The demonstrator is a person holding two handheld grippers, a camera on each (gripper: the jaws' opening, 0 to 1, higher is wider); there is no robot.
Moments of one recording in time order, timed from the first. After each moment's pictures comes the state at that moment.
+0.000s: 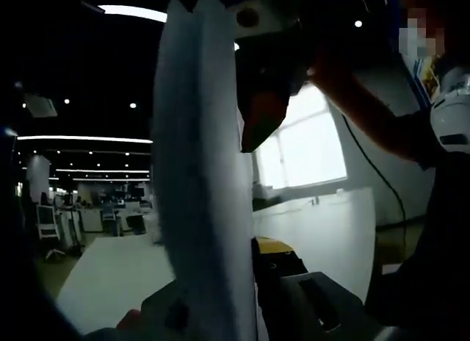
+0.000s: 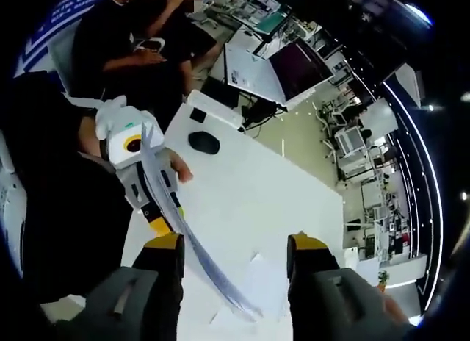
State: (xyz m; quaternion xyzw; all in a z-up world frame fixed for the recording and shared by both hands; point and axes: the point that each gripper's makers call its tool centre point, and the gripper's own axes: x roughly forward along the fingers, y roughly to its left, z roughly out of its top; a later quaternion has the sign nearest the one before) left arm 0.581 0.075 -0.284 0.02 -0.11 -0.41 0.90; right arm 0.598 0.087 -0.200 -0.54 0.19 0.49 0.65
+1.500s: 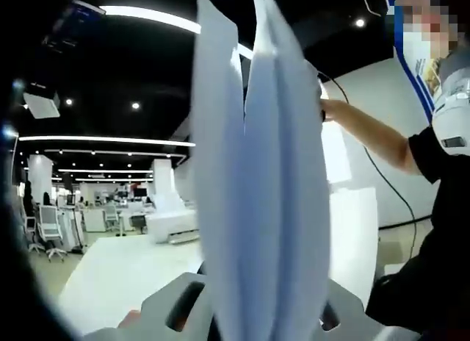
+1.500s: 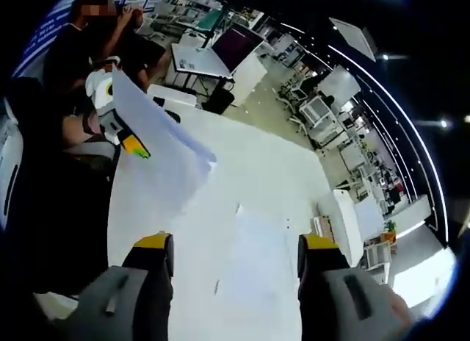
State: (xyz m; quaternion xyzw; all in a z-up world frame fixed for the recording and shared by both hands) left arm 0.583 0.075 -0.285 0.02 -0.11 -0.41 0.91; right arm 0.638 -0.079 -0.212 -0.45 0.22 0.41 0.76
